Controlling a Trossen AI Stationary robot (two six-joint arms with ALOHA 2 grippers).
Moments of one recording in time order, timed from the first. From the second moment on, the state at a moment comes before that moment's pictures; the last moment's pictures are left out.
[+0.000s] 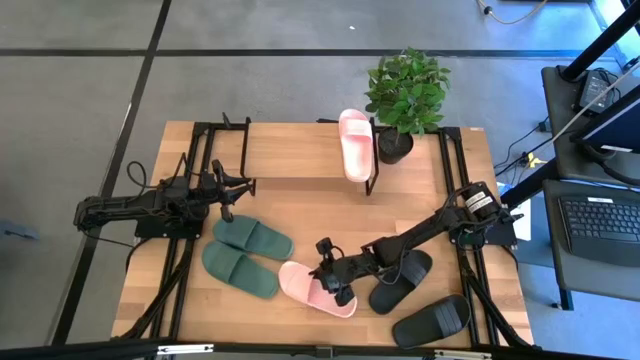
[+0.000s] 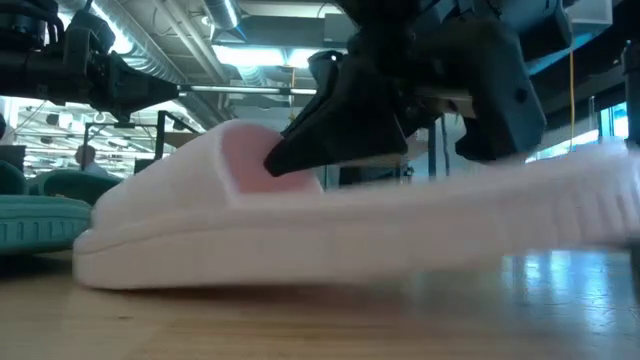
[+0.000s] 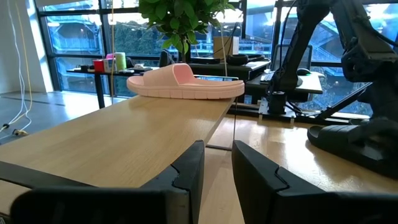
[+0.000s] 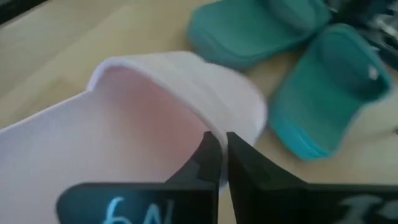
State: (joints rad) left arm 0.12 0.01 0.01 0.05 -0.23 -0.02; right arm 0.42 1.99 1.14 0.23 0.26 -0.29
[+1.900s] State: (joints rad) left arm 0.12 0.01 0.01 0.05 -0.23 -0.01; right arm -0.20 1.81 1.47 -0.33 0.82 -0.03
